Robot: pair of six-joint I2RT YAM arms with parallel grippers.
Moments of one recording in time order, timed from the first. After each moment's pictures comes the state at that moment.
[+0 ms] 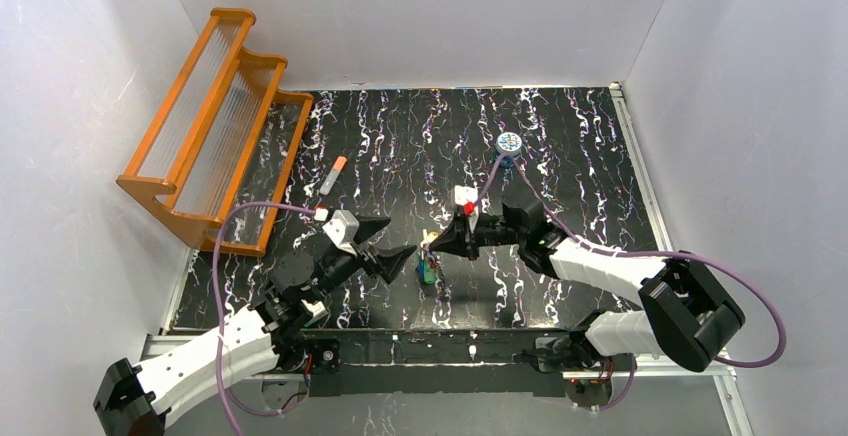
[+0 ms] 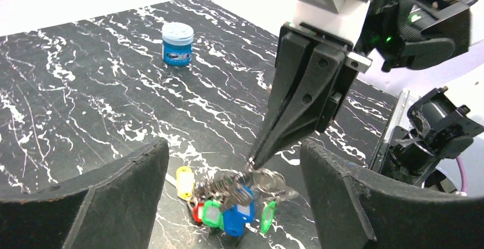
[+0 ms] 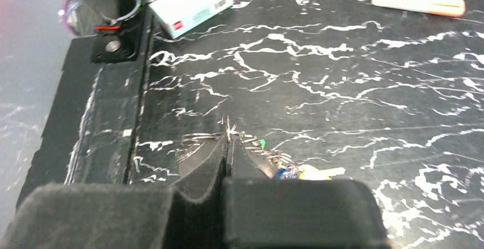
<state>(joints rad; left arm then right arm) -0.87 0.55 0.23 0.45 0.03 -0.20 0.73 1.28 0.51 0.52 -0.86 -0.13</state>
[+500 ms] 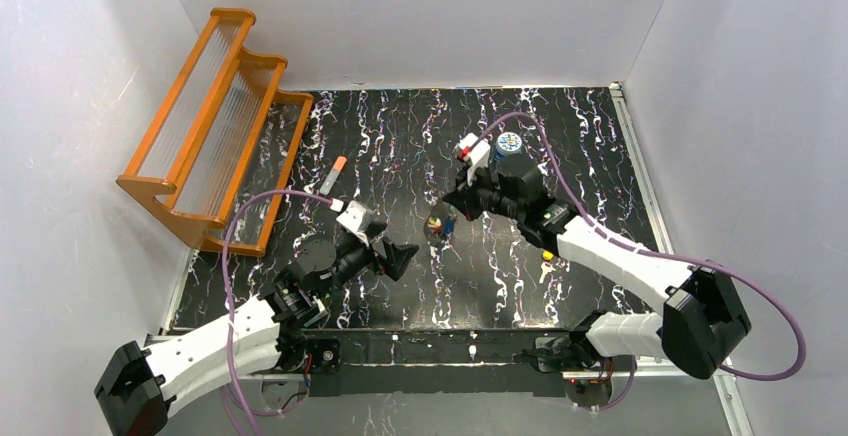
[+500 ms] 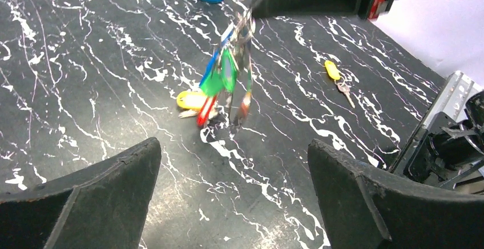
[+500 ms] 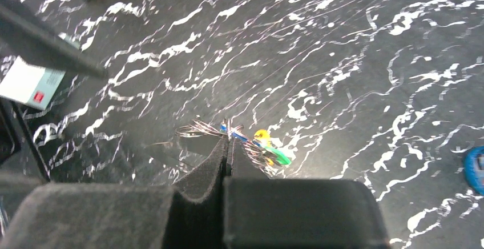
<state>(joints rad) -0.87 0.68 0.26 0.32 -0.08 -0.27 0.73 1.23 0.76 0.12 -0.30 0.00</state>
